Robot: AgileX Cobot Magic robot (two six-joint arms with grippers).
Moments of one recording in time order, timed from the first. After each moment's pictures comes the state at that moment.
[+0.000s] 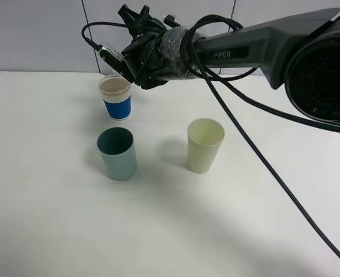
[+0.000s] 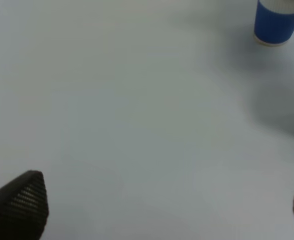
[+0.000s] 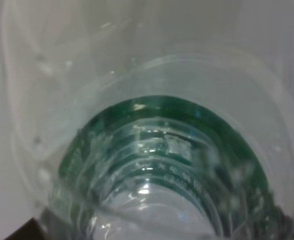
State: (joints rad) left arm 0.02 0.00 -0.50 -0.01 1.06 0.06; right arm 0.81 2.32 -1.77 -1.73 0.78 -0.36
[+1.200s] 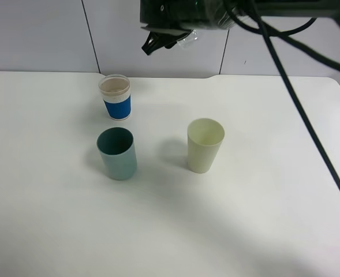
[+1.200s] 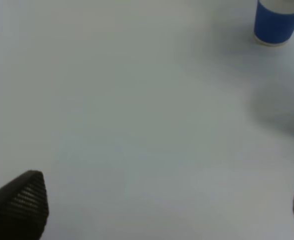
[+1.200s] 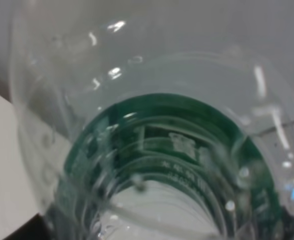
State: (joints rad) left arm 0.02 0.00 -0.50 -0.01 1.06 0.06; right arm 0.79 2.11 -1.77 -1.17 0.86 0.72
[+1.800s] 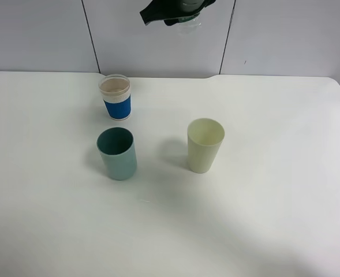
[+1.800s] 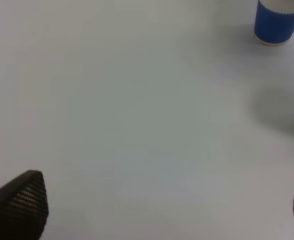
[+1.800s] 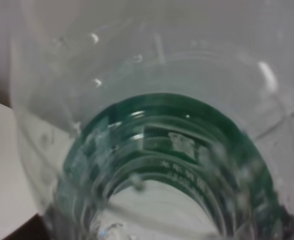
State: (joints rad) left arm 0.02 0.00 -0.50 -0.01 1.06 0.06; right arm 0.74 1.92 -1.67 -0.93 0.67 0.73
